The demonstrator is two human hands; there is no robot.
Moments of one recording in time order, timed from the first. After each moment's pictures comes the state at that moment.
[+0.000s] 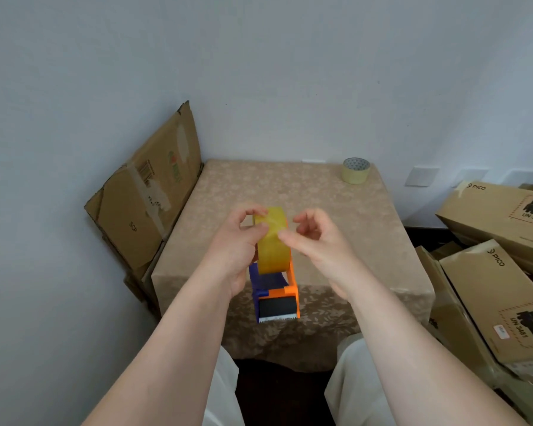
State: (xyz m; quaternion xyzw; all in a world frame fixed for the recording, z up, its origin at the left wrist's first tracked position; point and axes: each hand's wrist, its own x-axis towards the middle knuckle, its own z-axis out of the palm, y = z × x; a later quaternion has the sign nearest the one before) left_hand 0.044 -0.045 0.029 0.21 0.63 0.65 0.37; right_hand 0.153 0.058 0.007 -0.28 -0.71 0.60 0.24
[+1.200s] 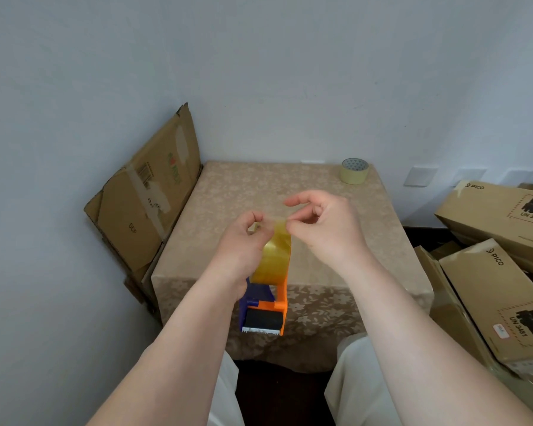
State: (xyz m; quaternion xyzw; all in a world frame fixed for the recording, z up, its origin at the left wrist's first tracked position) left_hand 0.049 -0.039 0.019 0.24 0.71 0.58 0.32; right_hand 0.152 0.051 0.051 -0.32 -0.79 0.44 0.29
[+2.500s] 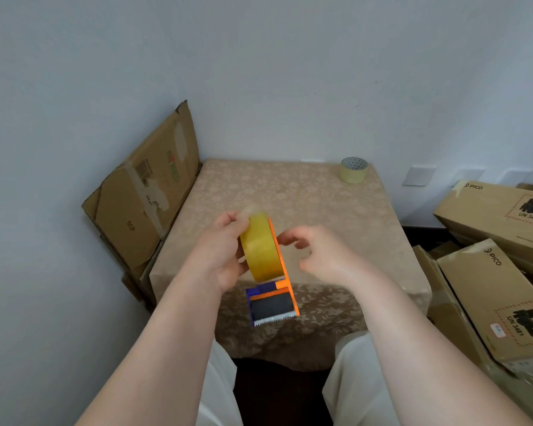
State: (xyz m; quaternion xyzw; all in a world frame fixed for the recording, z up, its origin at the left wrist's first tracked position) left_hand 0.034 -0.044 0.025 0.09 0.61 0.67 0.42; right_hand 0.155 0.068 0.012 -0.27 -0.88 0.39 0.04
